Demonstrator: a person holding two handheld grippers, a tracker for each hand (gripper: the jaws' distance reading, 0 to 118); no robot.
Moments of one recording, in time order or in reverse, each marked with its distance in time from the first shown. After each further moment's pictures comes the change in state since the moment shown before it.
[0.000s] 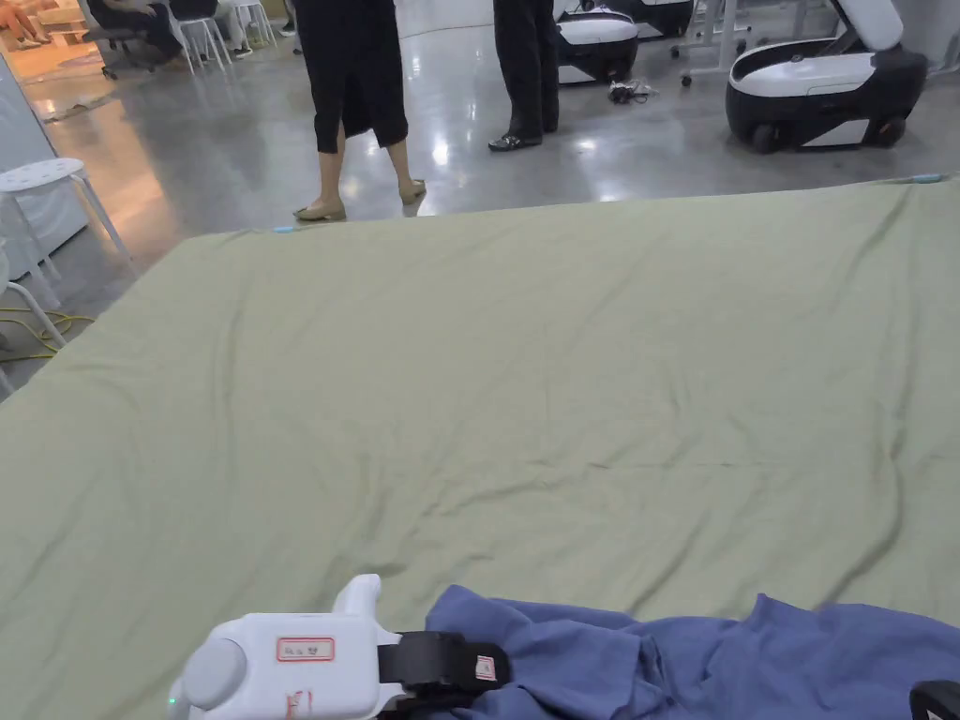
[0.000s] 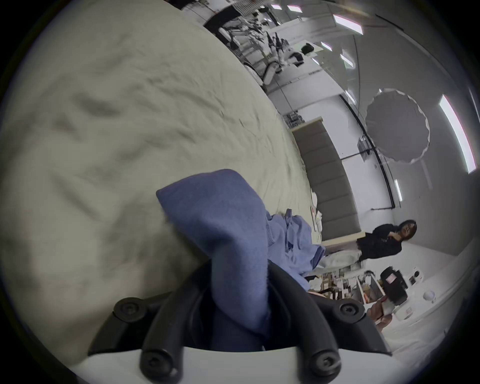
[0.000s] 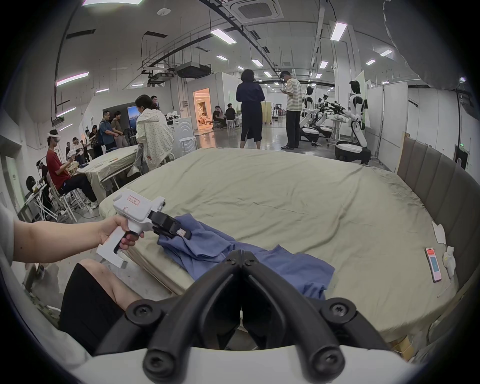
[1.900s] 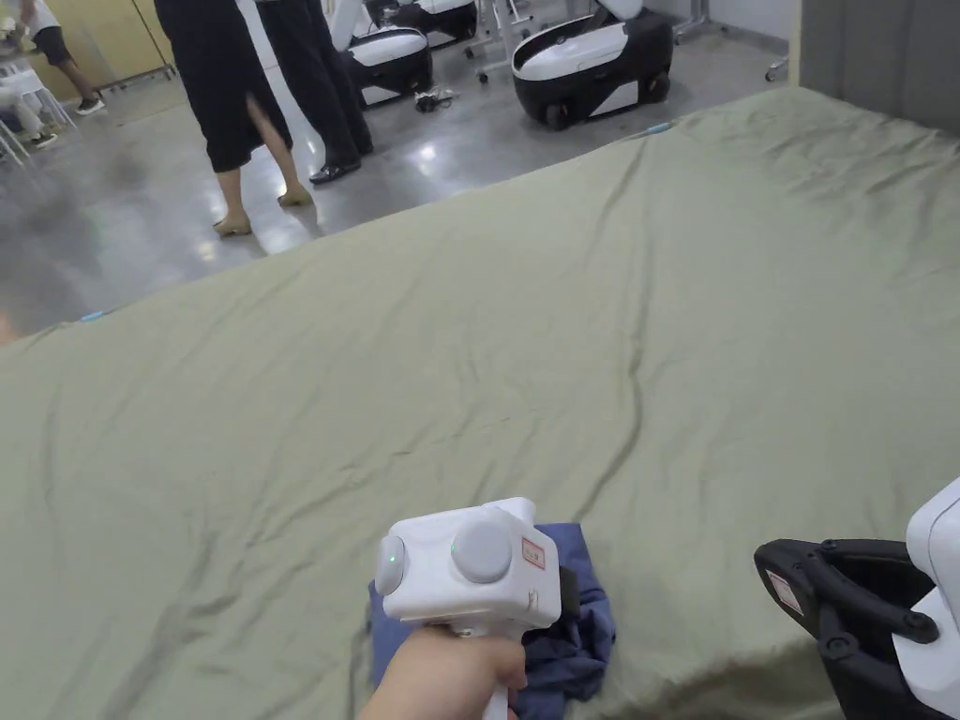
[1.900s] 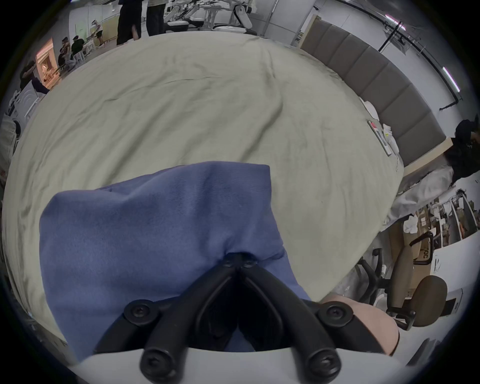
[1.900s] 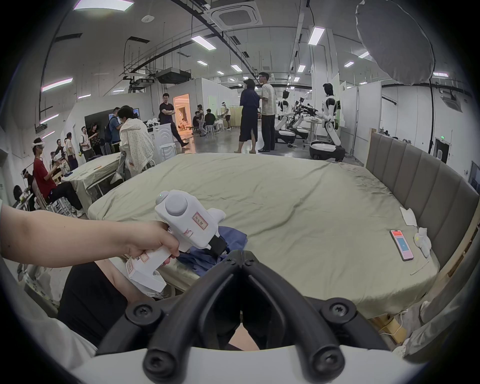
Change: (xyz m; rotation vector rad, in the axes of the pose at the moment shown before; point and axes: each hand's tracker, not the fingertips) left arm 0.214 -0.072 -0.230 -0.260 0.543 -0.459; right arm 0.049 -0.035 0.101 0.025 -0.124 -0.050
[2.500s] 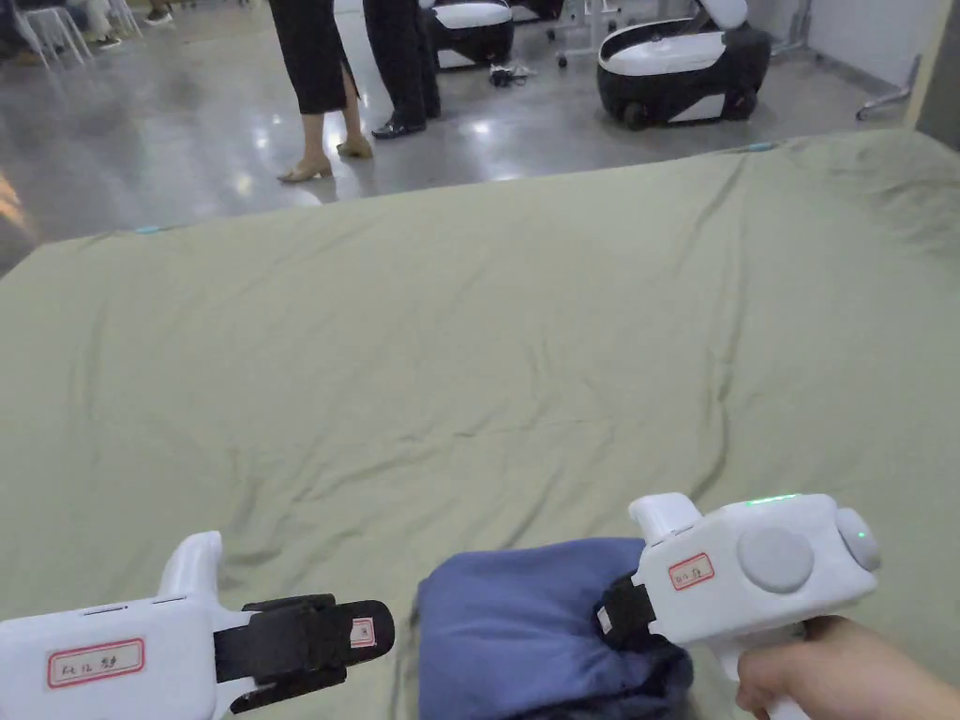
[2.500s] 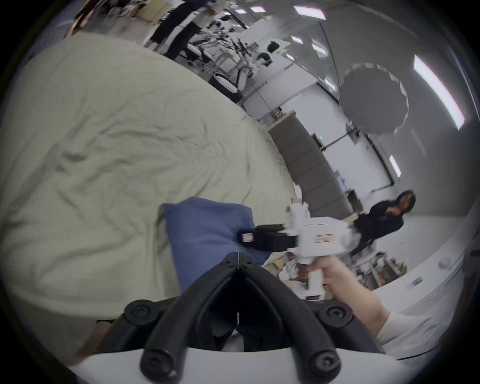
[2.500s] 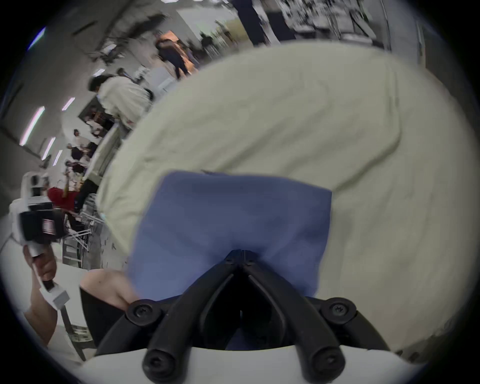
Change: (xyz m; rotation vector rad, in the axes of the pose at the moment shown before) left arm -0.210 -0.112 0.174 0.367 -0.540 0.331; right arm -0.005 -0.013 -0.328 -0.663 0.239 -0.265
